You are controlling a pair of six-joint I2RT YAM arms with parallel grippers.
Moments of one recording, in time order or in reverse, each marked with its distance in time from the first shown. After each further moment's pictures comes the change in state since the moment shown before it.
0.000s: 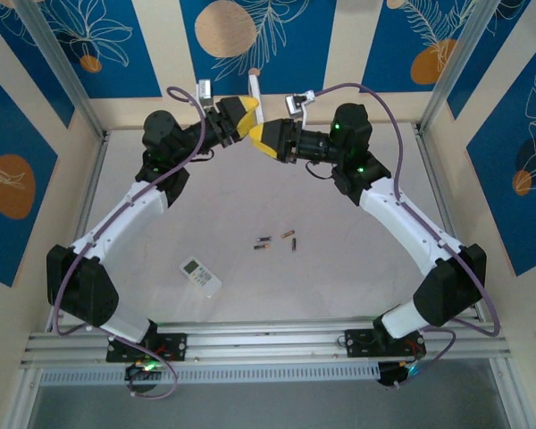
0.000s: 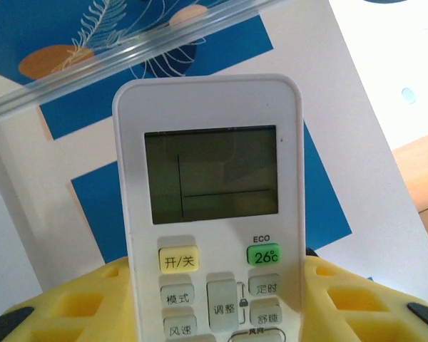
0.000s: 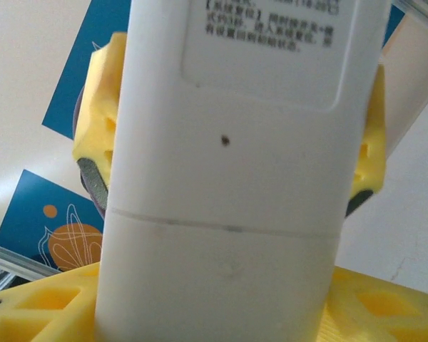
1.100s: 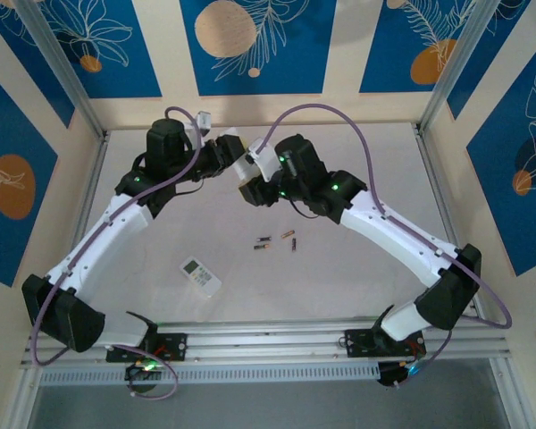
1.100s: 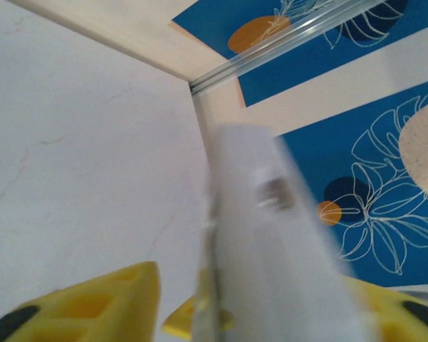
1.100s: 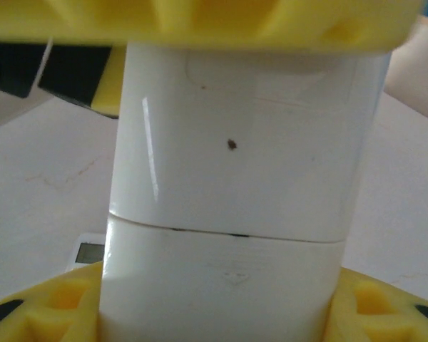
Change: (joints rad) left arm -0.019 -0.157 0.005 -0.785 -0.226 0.507; right arm 0.307 0.009 0.080 -0.723 0.790 -1.117
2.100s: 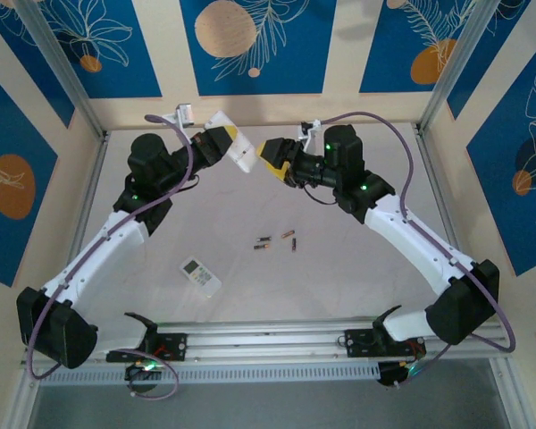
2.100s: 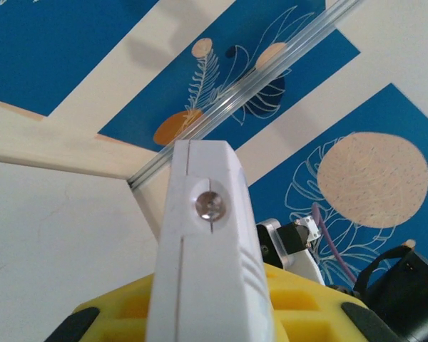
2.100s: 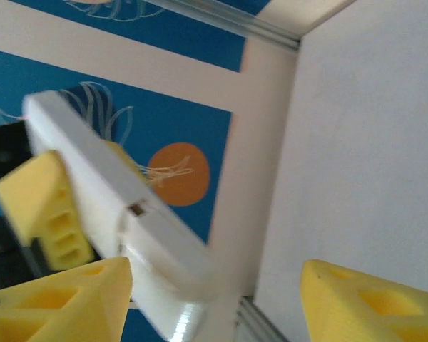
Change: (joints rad) left arm 0.029 -0.099 -0.215 0.522 -0.036 -0.014; right arm -0.229 -0.128 -0.212 0.458 -0.425 1.152
